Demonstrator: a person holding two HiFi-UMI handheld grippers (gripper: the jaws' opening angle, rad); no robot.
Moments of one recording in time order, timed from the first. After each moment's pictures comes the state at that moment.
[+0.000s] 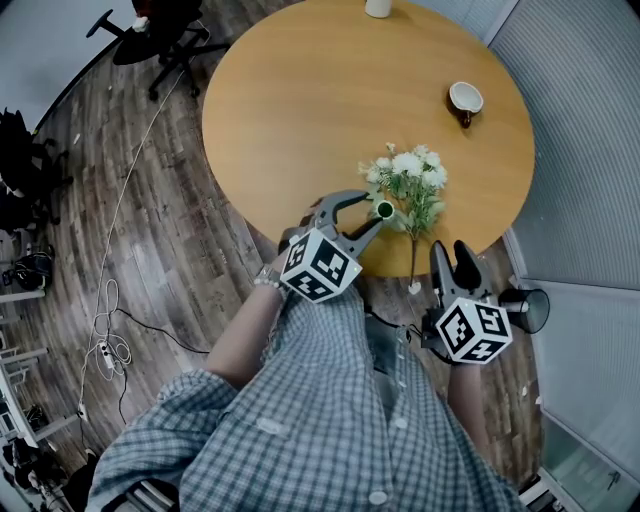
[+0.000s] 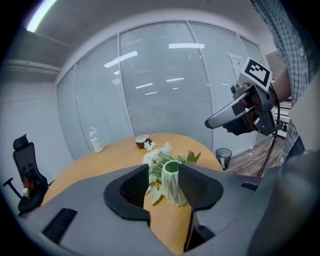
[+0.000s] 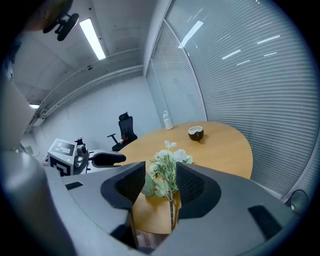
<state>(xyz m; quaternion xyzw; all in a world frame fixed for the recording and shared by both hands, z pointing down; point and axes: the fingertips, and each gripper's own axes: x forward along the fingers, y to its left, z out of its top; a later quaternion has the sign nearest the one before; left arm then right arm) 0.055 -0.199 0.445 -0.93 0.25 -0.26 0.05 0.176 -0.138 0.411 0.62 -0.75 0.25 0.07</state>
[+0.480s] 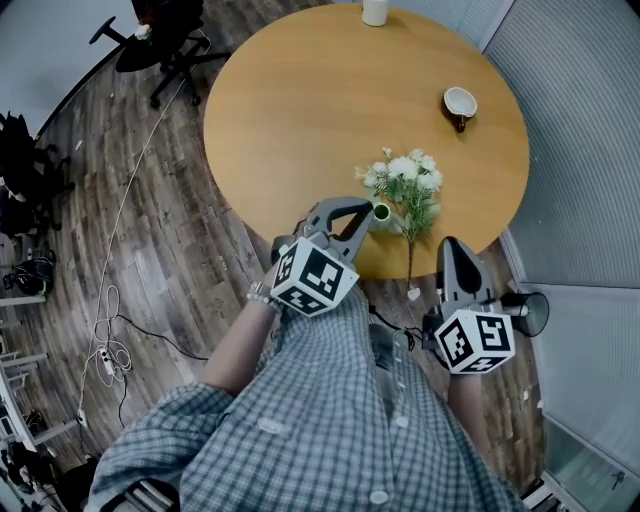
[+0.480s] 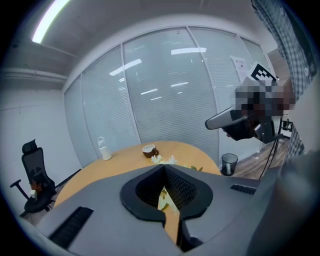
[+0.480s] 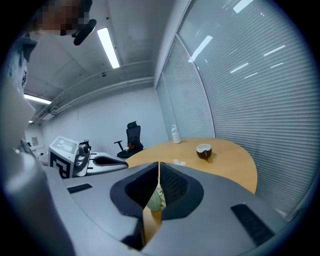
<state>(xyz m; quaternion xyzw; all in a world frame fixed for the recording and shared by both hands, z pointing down) 0.047 -0.190 0.392 -0.93 0.29 -0.24 0.07 0.163 -0.135 0.356 0.60 -0.78 0.17 0.04</state>
